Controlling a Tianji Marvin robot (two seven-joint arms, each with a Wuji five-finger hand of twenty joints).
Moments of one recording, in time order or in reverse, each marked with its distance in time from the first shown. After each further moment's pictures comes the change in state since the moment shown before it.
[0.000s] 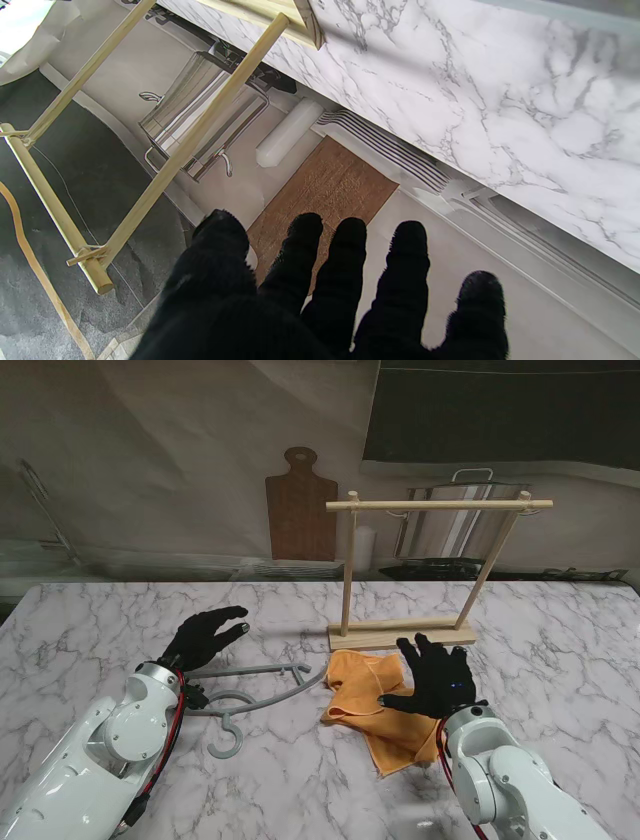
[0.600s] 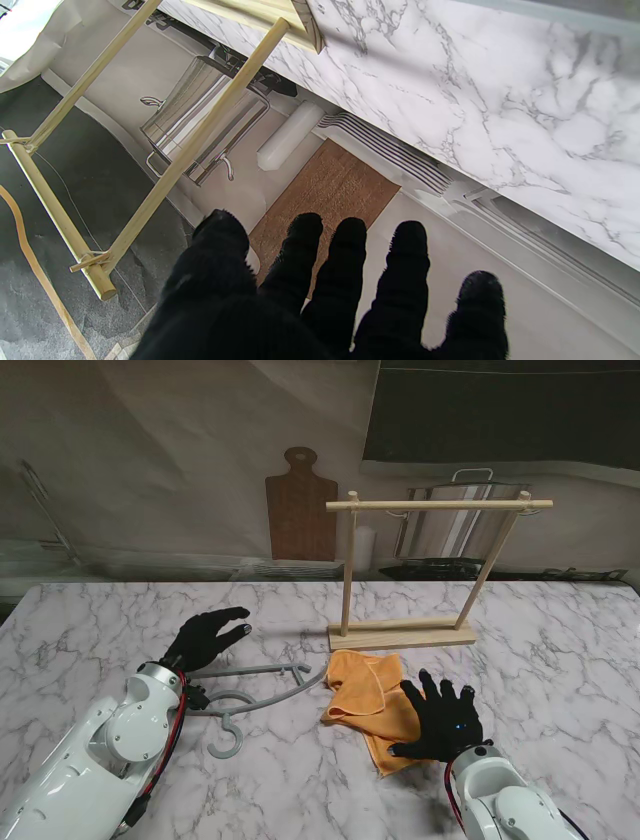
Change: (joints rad) left arm -0.002 0.001 0.007 0.000 0.011 0.000 0.000; right arm -0.136 0.028 0.010 -0.020 -0.075 0.006 0.046; left_hand 0.000 0.000 0.000 0.000 0.000 0.000 0.000 0.000 0.000 -0.001 0.000 0.000 0.000 0.000 0.000 0.000 0.000 0.000 0.000 0.000; right_hand -0.062 -0.090 0.083 -0.038 -0.038 -0.038 -0.036 0.016 -0.076 -0.020 -0.126 -0.095 -0.080 0.067 -0.040 -0.086 -0.015 0.098 -0.130 -0.124
